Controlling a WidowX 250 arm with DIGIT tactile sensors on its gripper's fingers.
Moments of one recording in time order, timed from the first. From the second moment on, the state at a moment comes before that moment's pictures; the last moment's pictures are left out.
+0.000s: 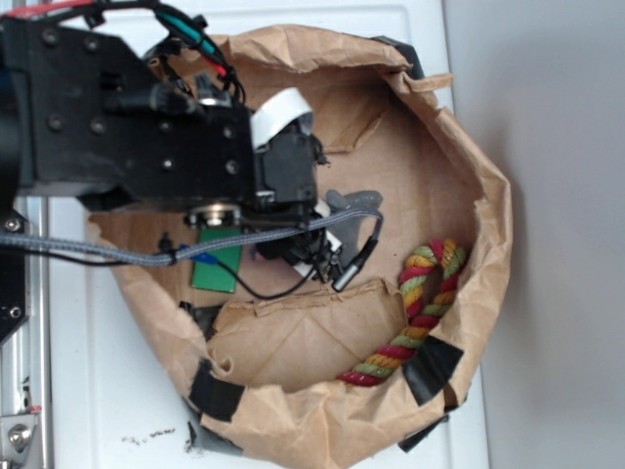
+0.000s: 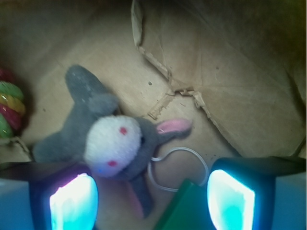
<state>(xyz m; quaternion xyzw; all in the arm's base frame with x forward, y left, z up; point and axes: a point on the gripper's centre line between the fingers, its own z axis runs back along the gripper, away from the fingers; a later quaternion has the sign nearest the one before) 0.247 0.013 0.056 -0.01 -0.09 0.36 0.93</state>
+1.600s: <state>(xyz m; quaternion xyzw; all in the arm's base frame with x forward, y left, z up) 0.229 -0.015 0.018 0.00 -0.09 0.44 0.90</state>
